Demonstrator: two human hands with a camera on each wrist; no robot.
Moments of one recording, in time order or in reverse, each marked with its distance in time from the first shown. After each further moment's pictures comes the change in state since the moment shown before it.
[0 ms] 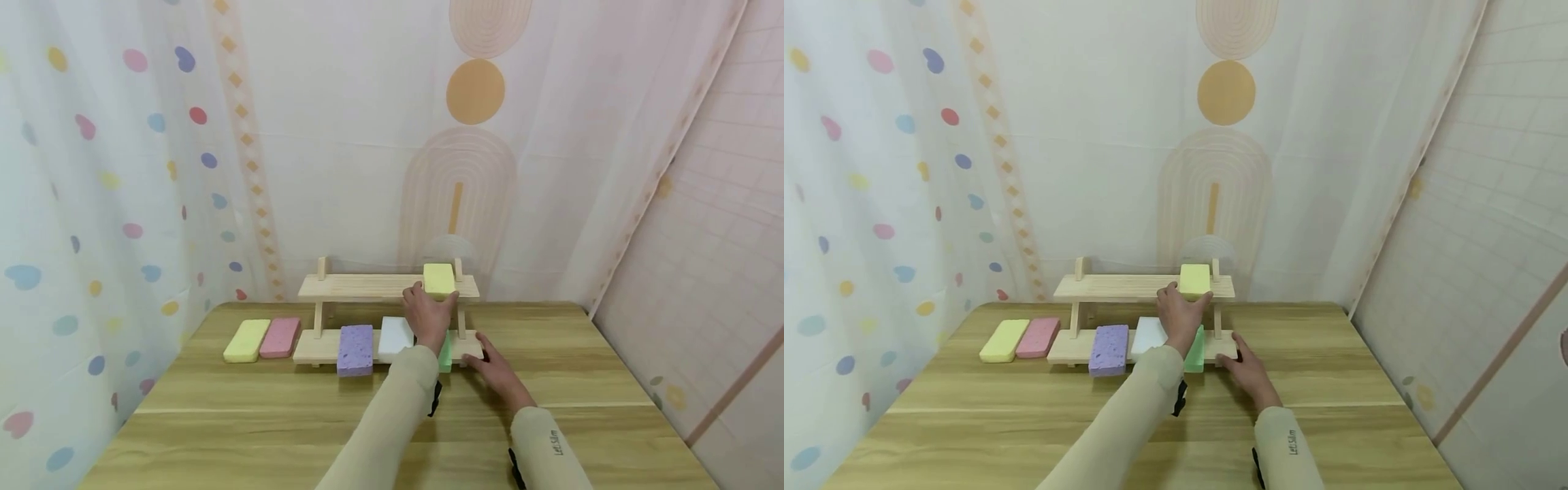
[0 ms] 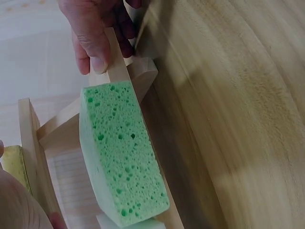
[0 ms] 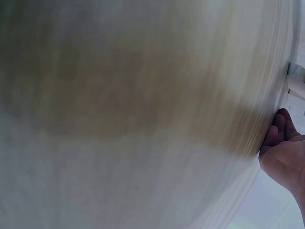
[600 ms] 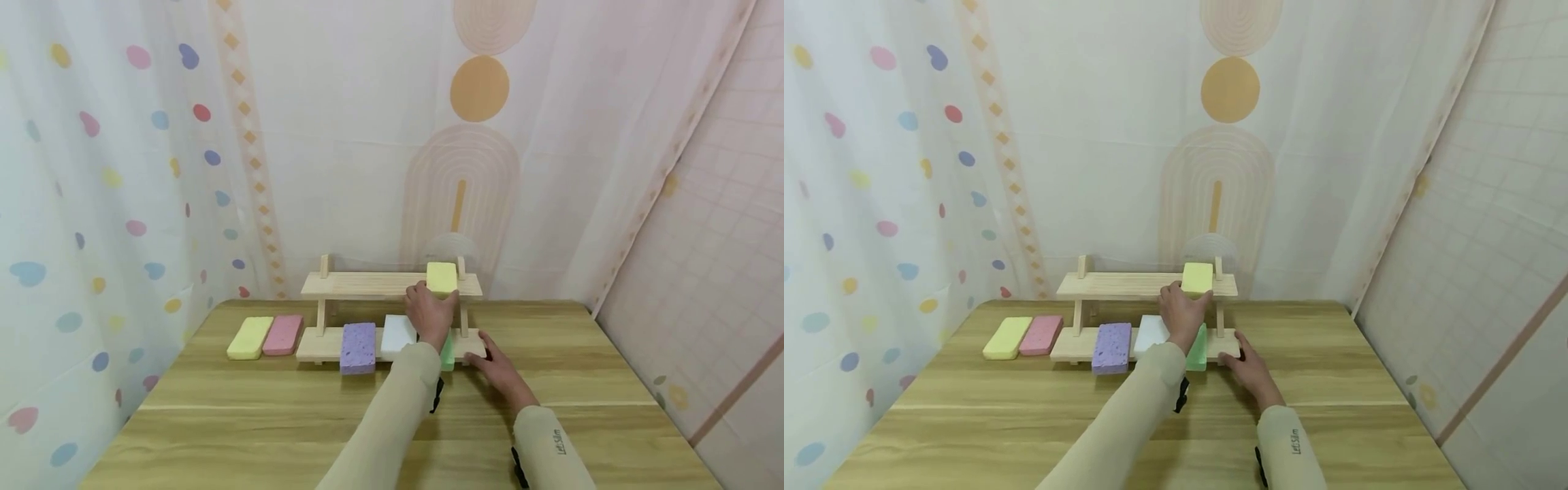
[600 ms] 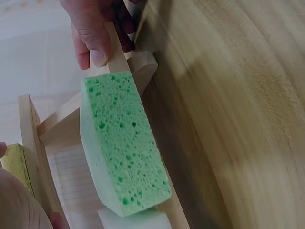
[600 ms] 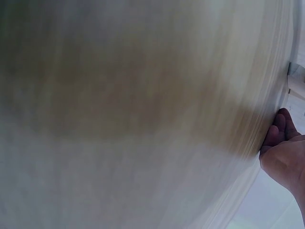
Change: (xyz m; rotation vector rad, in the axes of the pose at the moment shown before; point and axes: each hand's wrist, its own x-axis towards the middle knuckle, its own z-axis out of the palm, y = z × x) left_hand 0.001 0.000 -0.003 0.029 -0.003 0.011; right_hand 0.003 0.002 0.001 0.015 -0.007 0.044
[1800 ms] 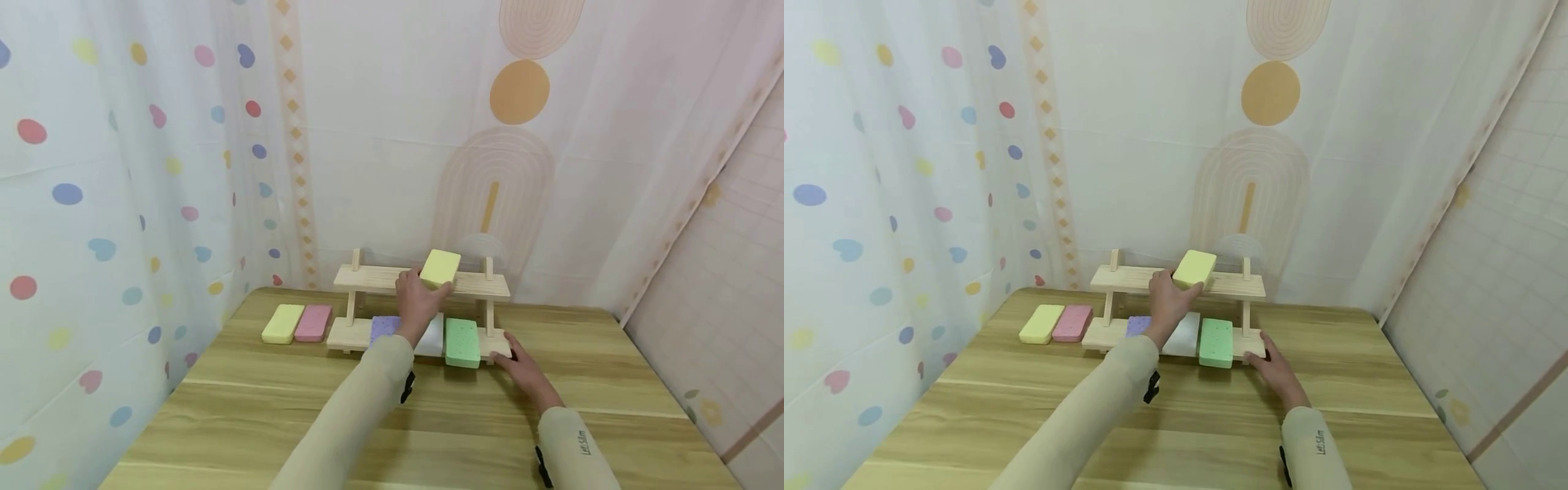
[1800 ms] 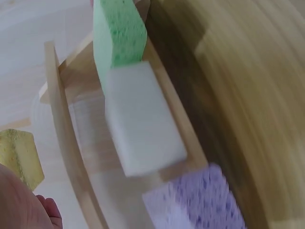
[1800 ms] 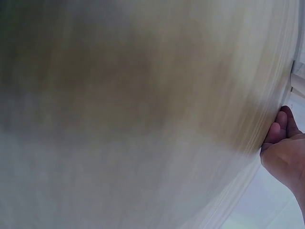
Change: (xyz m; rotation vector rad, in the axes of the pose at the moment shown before) left_hand 0.030 -0.009 -0.041 -0.122 -0.060 0.143; right_hand 0.007 0.017 -0.040 -0.007 -0.065 0.027
